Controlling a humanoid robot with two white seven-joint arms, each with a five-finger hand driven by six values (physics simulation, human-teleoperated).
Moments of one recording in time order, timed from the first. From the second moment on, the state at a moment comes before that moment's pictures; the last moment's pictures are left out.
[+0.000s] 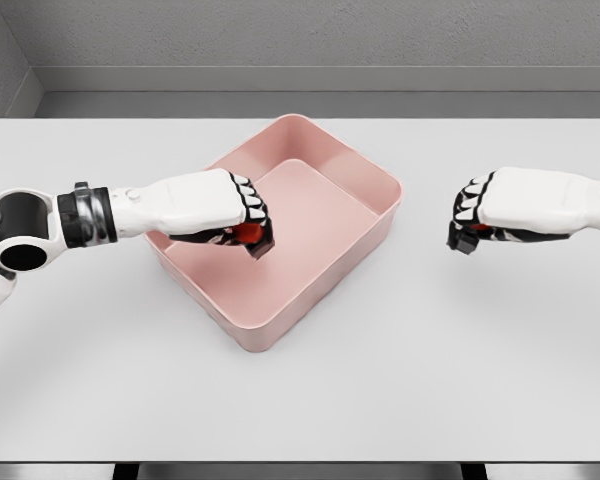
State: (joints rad) left arm -0.69 0.71 -0.78 -1.58 -0.42 -0.61 -0.33; right arm -1.00 -1.20 1.17 -1.70 0.17 -0.61 0.26
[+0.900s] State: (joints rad) left arm -0.76 1.11 -0.81 -1.75 -0.24 -0.61 -0.32; right arm -1.14 -1.09 1.17 -1.70 0.14 -0.61 0.25
